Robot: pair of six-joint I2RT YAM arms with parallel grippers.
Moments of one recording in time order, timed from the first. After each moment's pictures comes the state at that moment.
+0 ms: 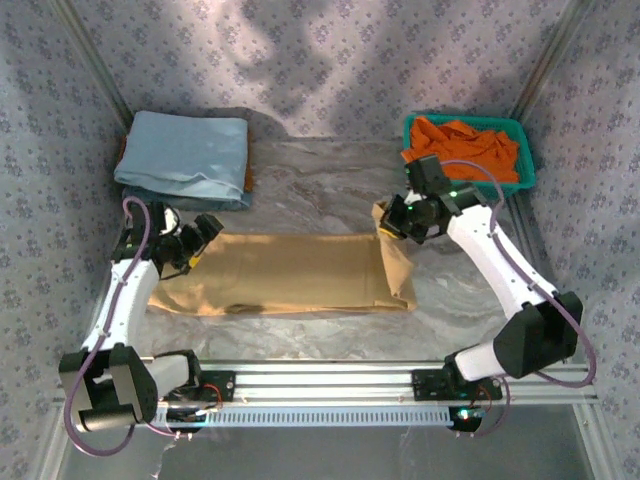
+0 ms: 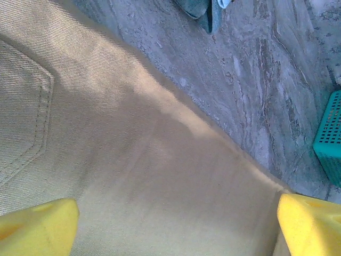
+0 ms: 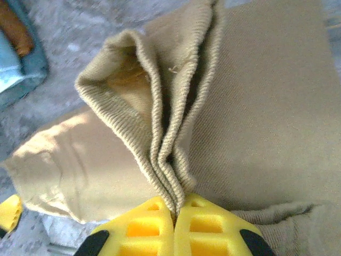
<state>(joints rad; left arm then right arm) 0.10 1.13 0.84 -0.64 0.42 -0.72 0.40 1.43 1.36 -0.97 -0.27 0.85</state>
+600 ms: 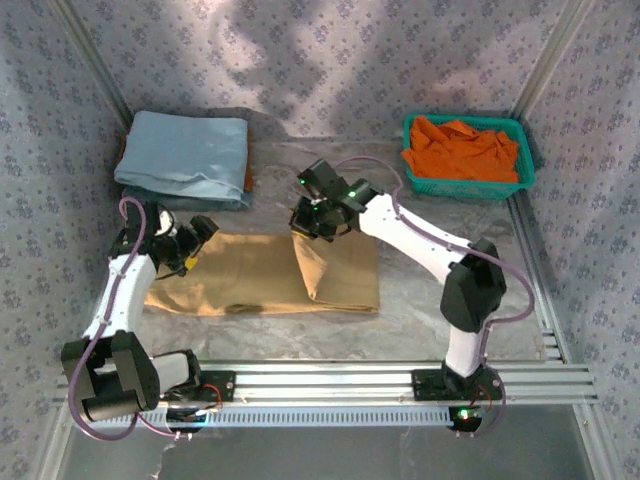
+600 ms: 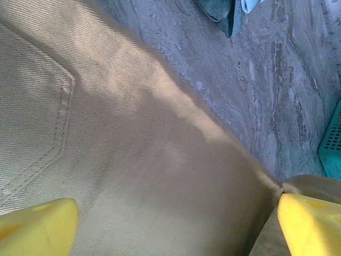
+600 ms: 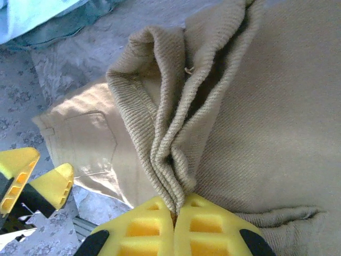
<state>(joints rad) 0.16 1.18 0.84 -0.65 0.45 -0.70 0.81 1.85 1.71 -0.79 -0.19 1.10</state>
